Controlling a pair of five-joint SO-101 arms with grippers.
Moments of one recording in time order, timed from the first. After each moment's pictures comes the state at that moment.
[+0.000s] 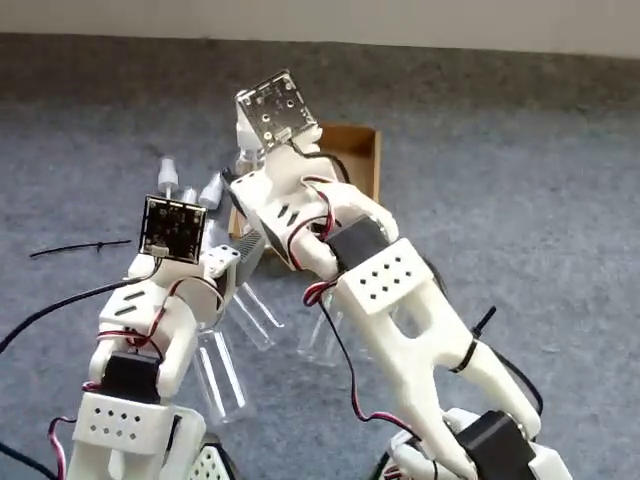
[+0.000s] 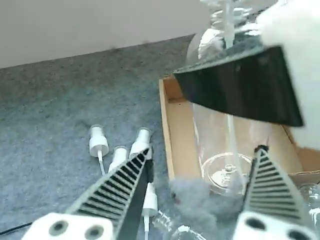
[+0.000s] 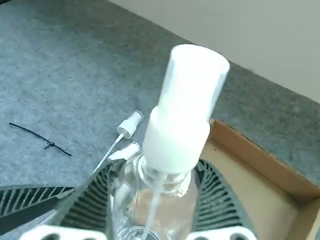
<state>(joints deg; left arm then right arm) 1.7 -77.1 71.7 37.0 0.7 -37.9 -19.4 18.4 35.6 4.5</state>
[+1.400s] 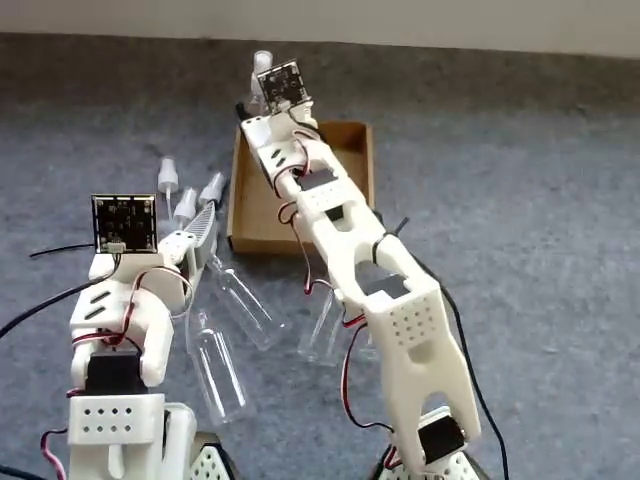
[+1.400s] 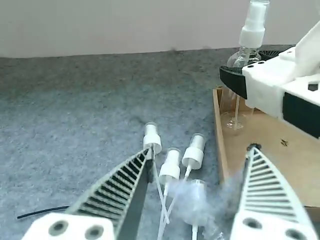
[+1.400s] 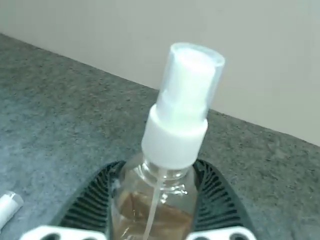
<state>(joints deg) -8.8 -76.8 73.1 32.8 0.7 -28.5 45.2 -21.0 -3.9 4.6</state>
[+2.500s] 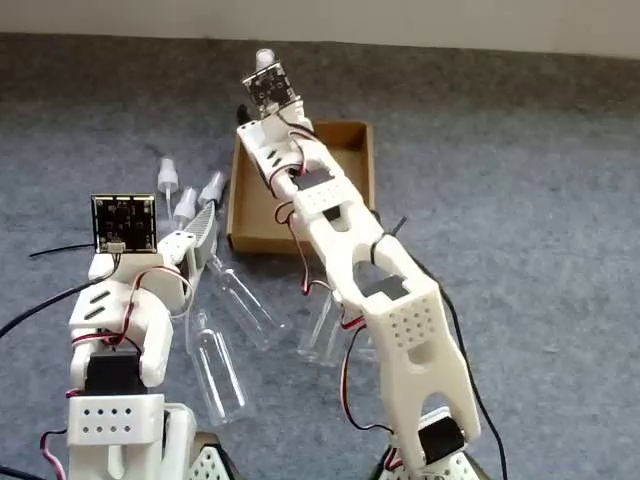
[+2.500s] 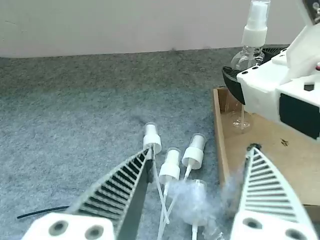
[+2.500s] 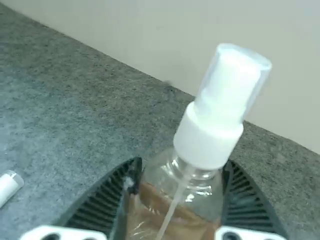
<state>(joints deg) -8.8 -76.8 73.1 32.8 0.7 -28.9 45.1 -21.6 -0.7 10.4</state>
